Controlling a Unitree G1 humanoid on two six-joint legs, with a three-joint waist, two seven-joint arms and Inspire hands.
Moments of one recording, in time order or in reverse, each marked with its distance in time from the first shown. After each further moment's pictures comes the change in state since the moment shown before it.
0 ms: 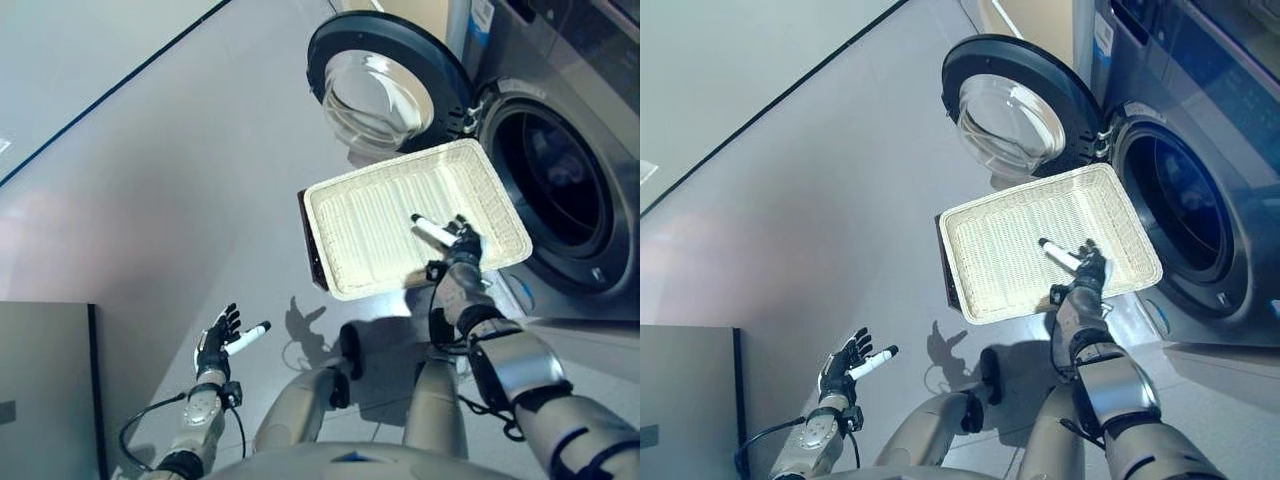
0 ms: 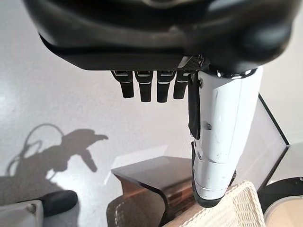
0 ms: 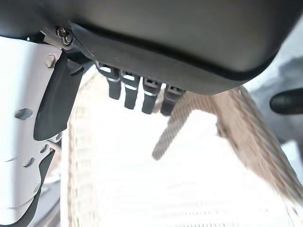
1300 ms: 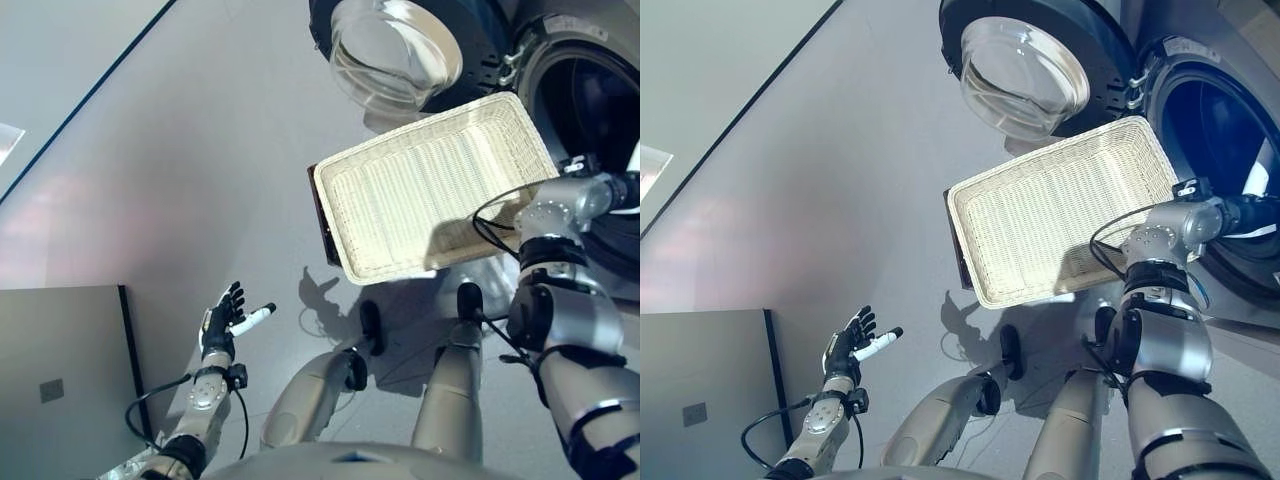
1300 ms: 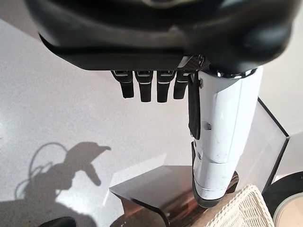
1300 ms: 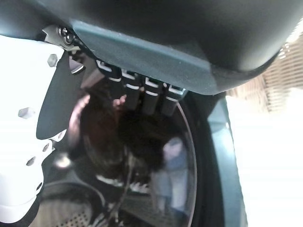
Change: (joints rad) left arm -0.048 0.026 -0.088 -0.077 -0.022 -0.050 0.068; right arm -0.267 -0.183 -0.507 -0.253 0.329 -0.336 -0.344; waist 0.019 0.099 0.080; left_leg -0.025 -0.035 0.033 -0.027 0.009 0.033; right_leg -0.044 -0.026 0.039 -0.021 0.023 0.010
